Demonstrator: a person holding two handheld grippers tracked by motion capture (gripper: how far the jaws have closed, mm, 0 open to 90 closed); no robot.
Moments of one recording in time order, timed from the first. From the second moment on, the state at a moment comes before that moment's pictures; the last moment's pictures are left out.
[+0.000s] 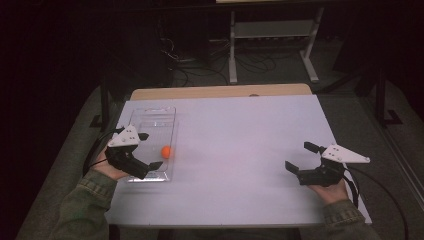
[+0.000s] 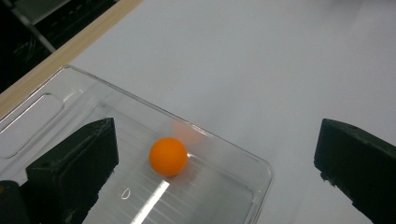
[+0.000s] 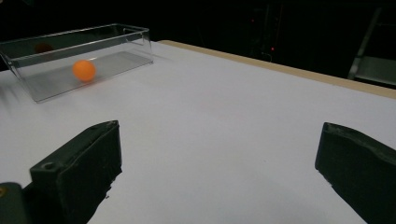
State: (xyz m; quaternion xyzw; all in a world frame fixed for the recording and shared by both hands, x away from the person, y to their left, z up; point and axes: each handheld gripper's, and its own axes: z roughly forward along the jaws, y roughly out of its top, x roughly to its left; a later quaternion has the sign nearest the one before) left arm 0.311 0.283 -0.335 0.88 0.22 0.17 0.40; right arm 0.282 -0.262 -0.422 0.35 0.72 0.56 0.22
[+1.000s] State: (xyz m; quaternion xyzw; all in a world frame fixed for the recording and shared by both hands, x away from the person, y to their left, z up) left arm 0.300 0.315 -0.358 0.80 0.29 0.20 0.48; right arm 0.282 -0.262 -0.423 0.35 0.72 0.56 0.22
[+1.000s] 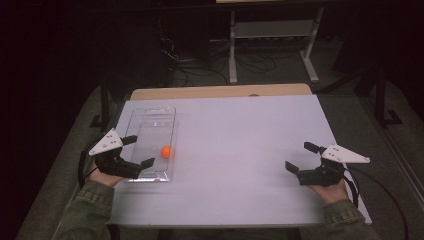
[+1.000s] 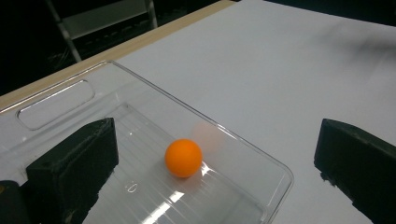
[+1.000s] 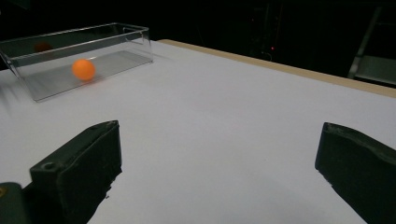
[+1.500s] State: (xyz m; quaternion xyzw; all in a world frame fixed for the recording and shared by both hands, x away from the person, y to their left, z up) left arm 0.288 0.323 -0.369 0.77 0.30 0.23 0.51; right arm 0.282 -0.262 -0.424 0.35 0.72 0.56 0.22
